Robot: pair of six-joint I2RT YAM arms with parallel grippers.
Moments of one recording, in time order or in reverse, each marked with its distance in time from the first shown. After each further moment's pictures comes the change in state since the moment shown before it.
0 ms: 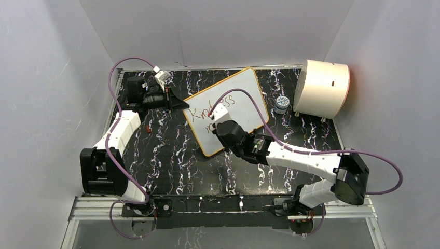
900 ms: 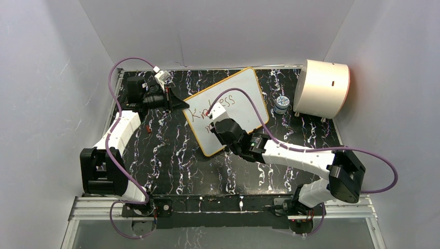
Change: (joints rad) left arm 0.000 0.000 0.000 0.000 0.001 0.000; right arm -0.026 0.043 0.000 0.056 -0.021 -0.037
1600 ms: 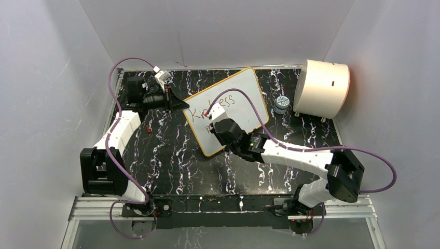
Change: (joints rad) left arm 0.000 0.001 0.000 0.000 -0.001 0.000; right arm -0.006 0.013 0.001 0.004 -0.016 0.002
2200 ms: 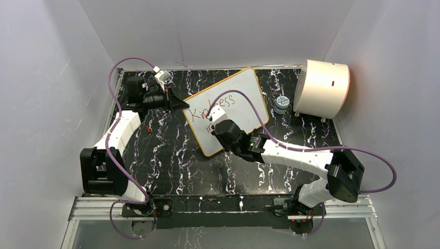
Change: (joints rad) left arm 0.000 0.000 0.000 0.000 0.000 0.000; right arm 0.000 0.000 -0.001 -0.063 -0.016 0.022
